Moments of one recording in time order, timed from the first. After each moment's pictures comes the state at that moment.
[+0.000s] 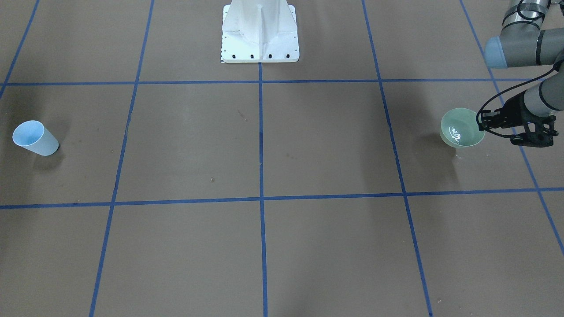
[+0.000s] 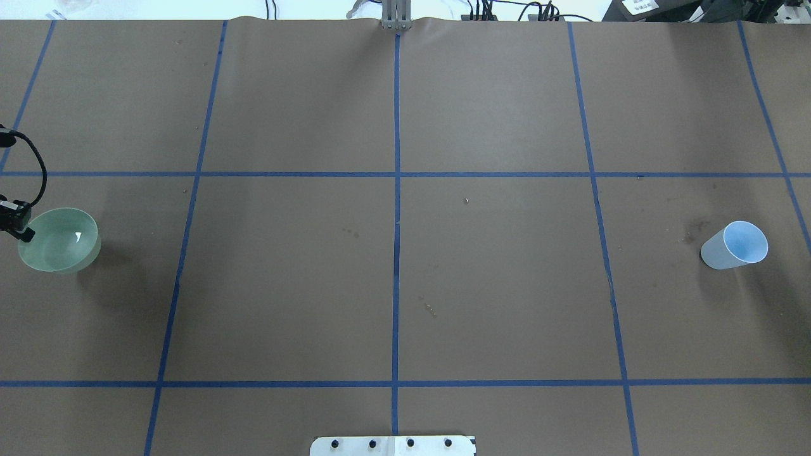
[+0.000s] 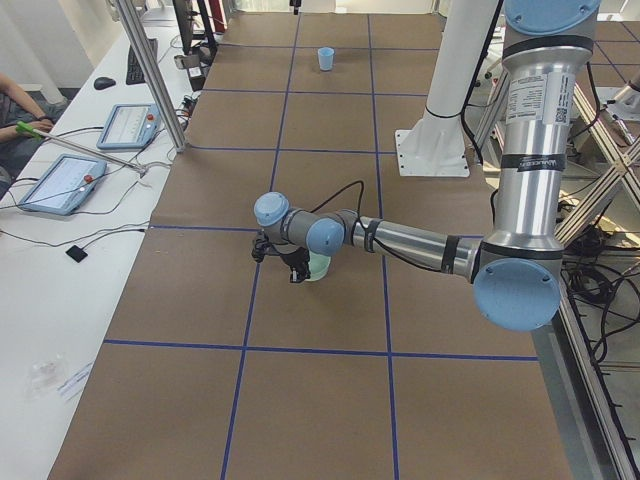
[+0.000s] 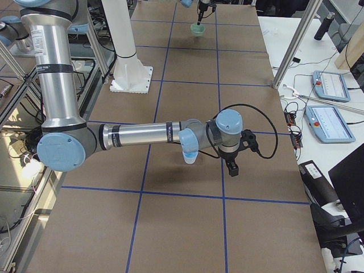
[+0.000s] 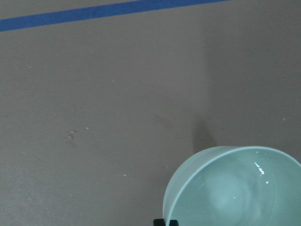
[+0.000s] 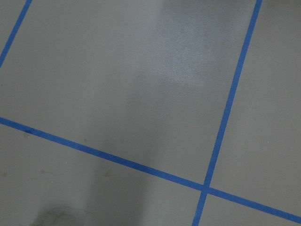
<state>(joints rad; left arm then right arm) -1.12 -1.59 -1.66 -1.66 -2.39 -0.36 1.48 -1.47 1.58 -1.34 2.34 0.00</state>
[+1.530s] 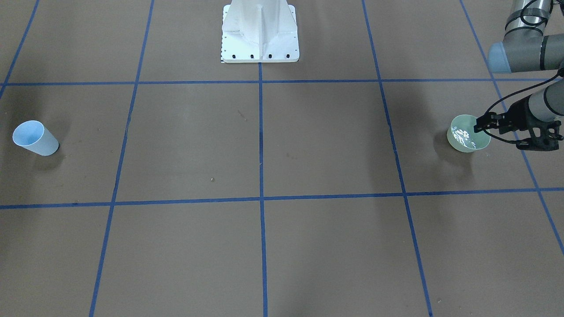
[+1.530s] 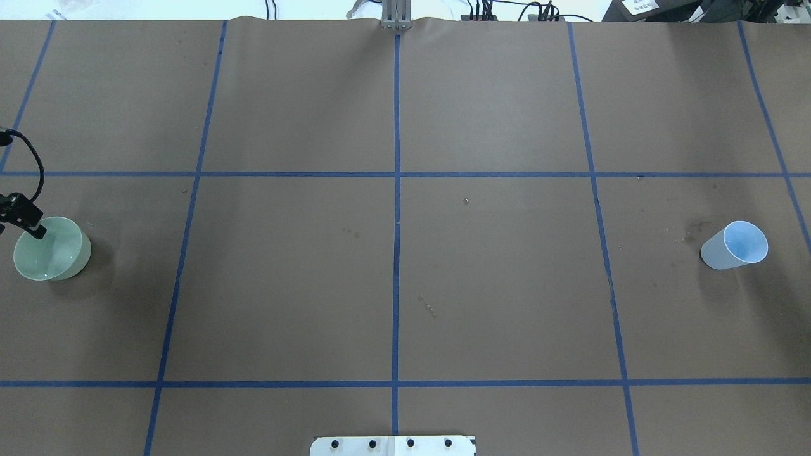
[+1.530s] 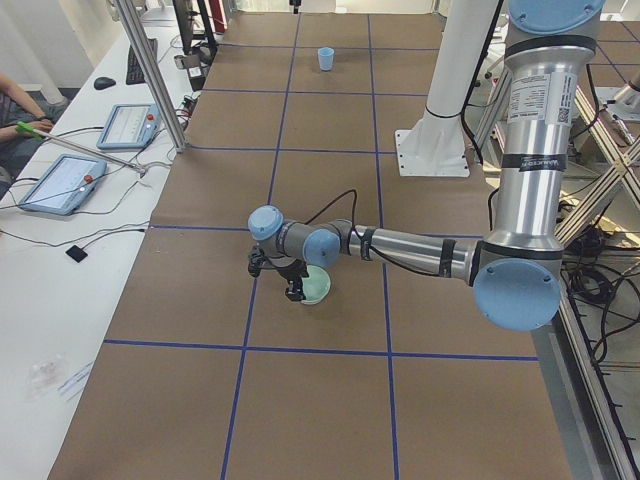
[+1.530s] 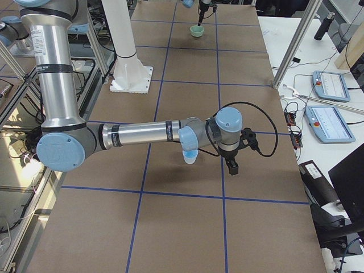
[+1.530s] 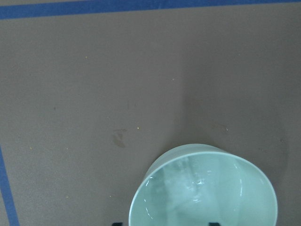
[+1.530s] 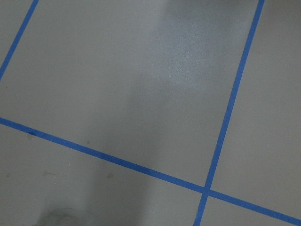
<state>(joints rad) -1.13 -1.61 -1.64 -1.66 -2.39 -0.36 1.48 -1.47 1.61 -1.39 2.34 0.00</state>
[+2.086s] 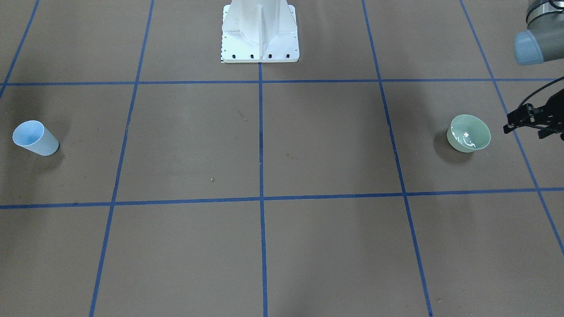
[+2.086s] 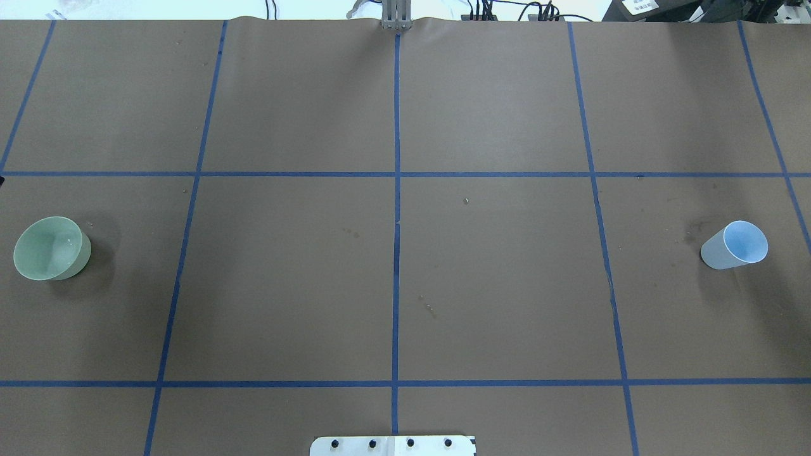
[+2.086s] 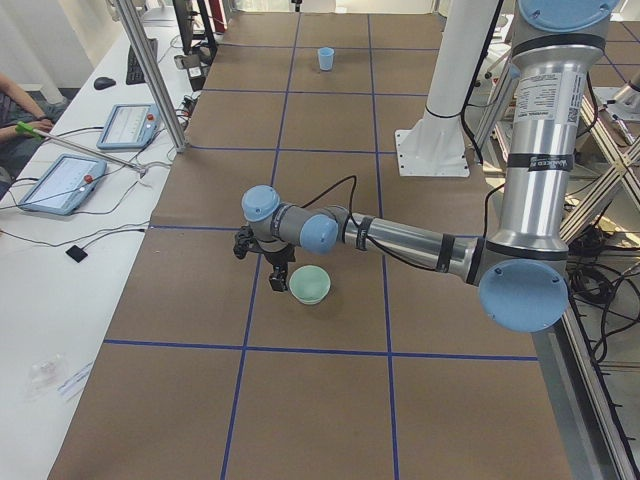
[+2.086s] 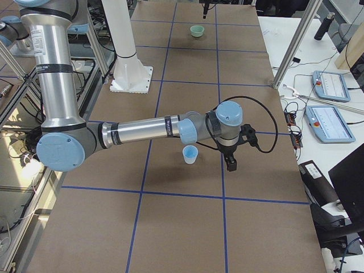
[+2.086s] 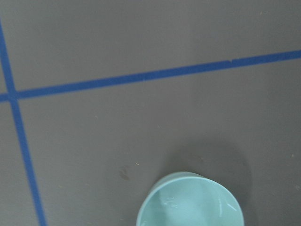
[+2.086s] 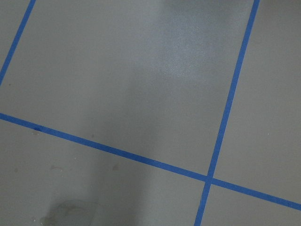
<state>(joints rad) -1.33 -1.62 -1.69 -1.64 -2.36 -0.15 1.49 -1.47 1.66 -1.49 2.34 -0.02</state>
